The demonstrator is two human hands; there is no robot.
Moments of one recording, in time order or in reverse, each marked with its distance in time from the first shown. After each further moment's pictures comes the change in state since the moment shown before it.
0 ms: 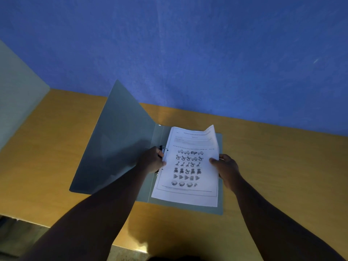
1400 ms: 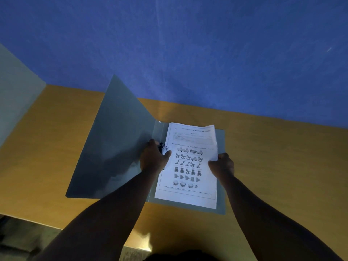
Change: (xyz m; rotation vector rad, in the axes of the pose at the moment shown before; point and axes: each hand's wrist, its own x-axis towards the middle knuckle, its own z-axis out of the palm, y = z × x) left_hand -0.001 0.008 0.027 0.010 0.440 -0.009; right_hand 0.017 0.012 0.027 -0.554 0.185 0.017
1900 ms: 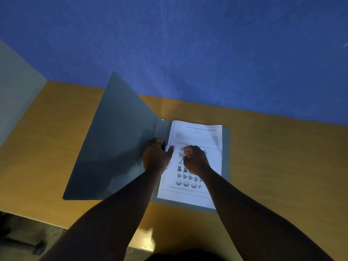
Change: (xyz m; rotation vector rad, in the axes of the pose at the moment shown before) left_hand 0.007 -0.002 0.008 -0.055 0.106 -0.013; right_hand -0.025 -0.055 0.054 -0.120 -0.296 -0.434
